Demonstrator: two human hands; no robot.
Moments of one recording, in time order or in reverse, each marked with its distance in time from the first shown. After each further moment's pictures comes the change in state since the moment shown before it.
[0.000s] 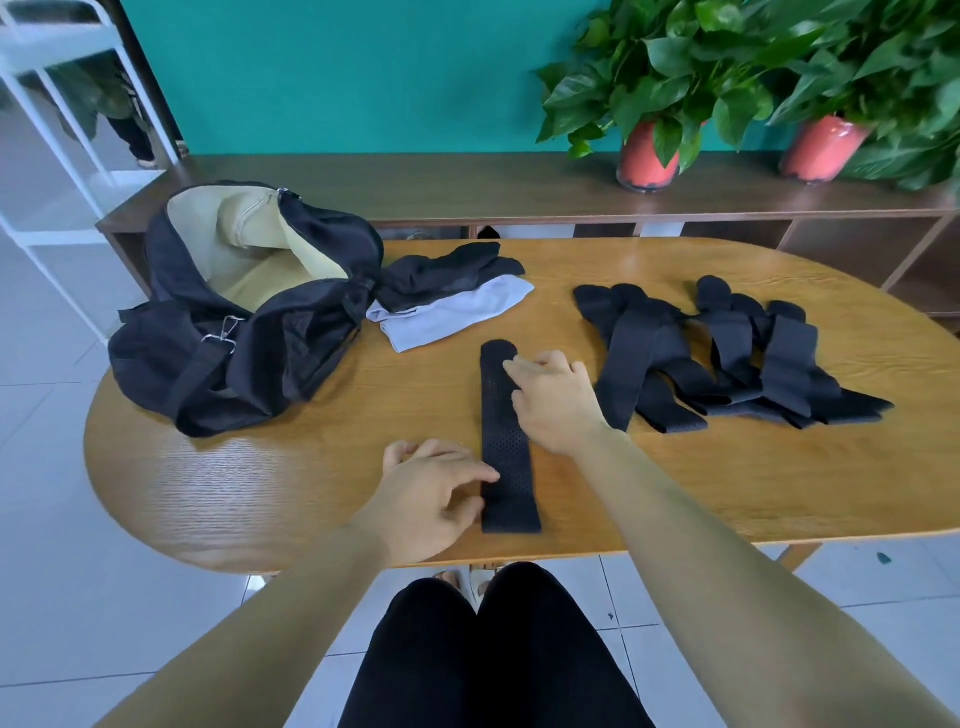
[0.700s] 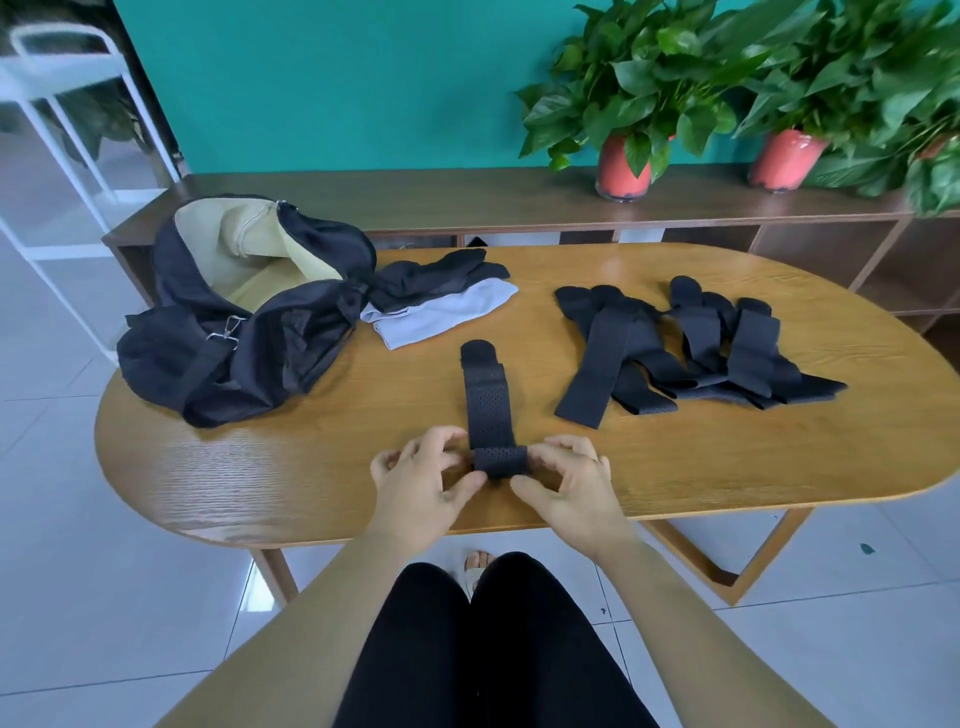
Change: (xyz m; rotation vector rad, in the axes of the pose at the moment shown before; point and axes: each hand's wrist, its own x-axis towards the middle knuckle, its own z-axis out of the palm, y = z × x) left_hand -0.013 0.019 0.027 -0.116 0.290 -0.219; right_hand -0.125 -0.014 0.015 0.691 0.098 0.248
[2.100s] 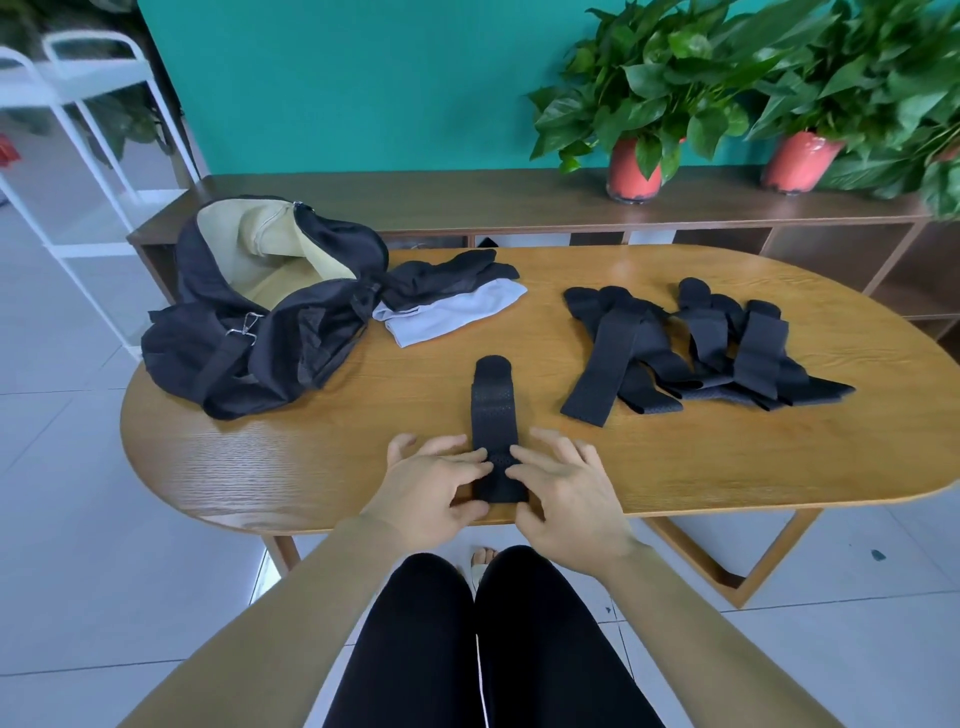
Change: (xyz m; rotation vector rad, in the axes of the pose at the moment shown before) left_hand 0.000 -0.007 -0.013 0.369 -0.284 0.256; right_hand -0.004 0.012 0.011 -0.567 0.100 -0.514
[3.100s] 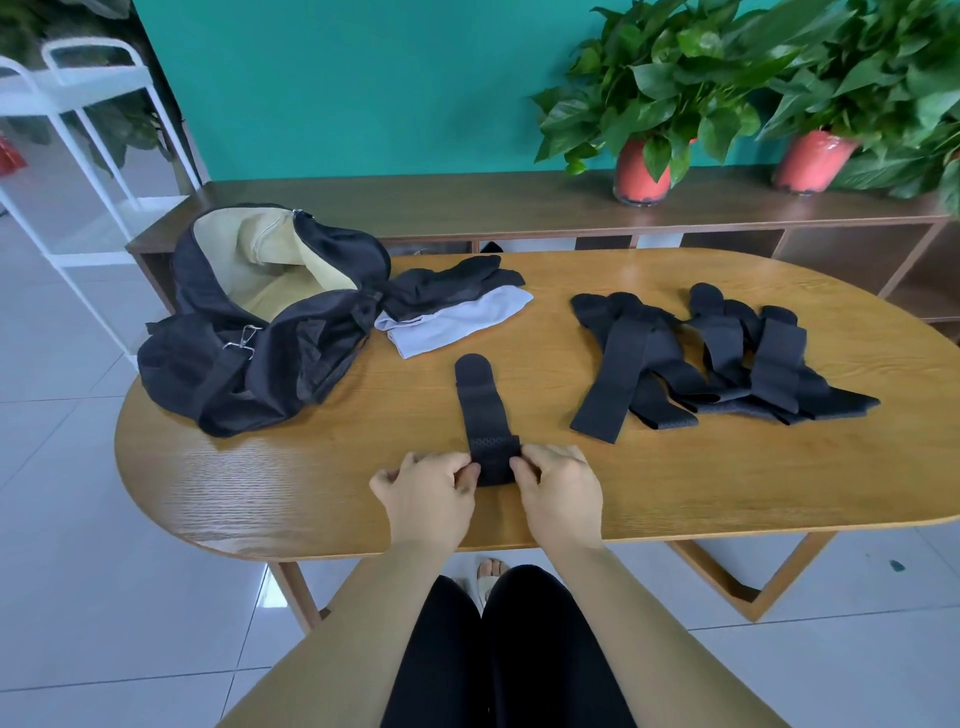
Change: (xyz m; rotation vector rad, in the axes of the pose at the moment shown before) left_hand 0.021 0.018 0.014 -0.116 0.417 -0.507; right_hand 0.038 -0.016 0.026 0.306 0.211 0.516
